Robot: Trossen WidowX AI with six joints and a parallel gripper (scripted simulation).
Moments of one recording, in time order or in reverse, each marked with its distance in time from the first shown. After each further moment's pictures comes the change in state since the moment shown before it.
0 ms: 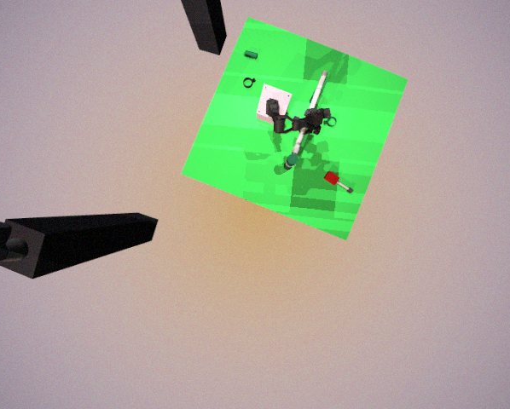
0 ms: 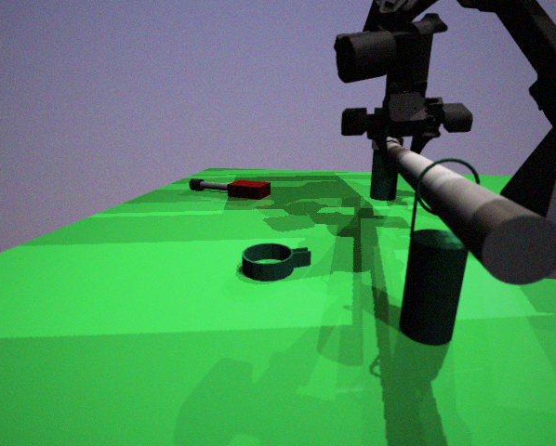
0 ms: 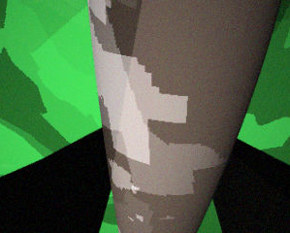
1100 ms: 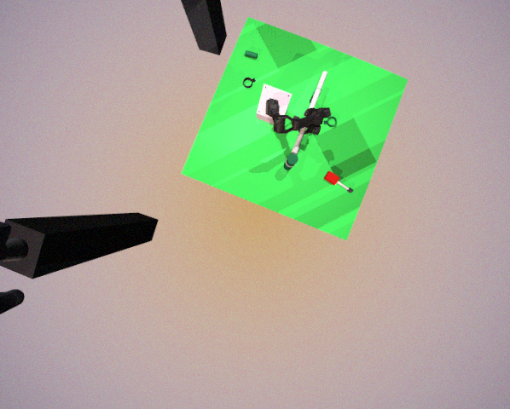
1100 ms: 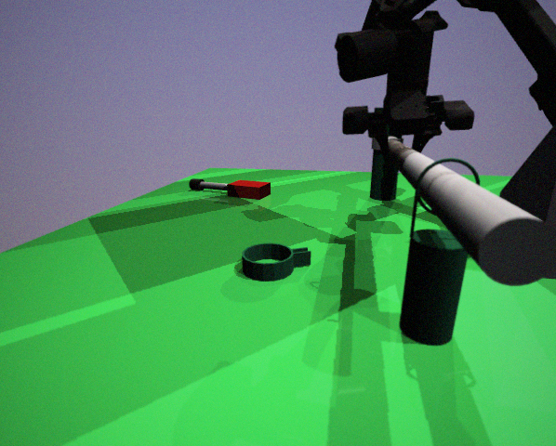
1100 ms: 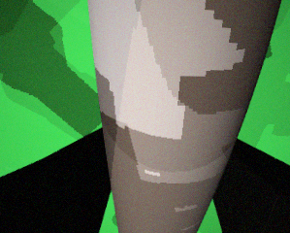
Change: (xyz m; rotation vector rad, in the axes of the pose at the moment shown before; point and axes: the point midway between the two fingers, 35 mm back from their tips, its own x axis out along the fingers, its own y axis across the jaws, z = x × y) arm -0.003 0.002 -0.002 0.007 0.009 0.009
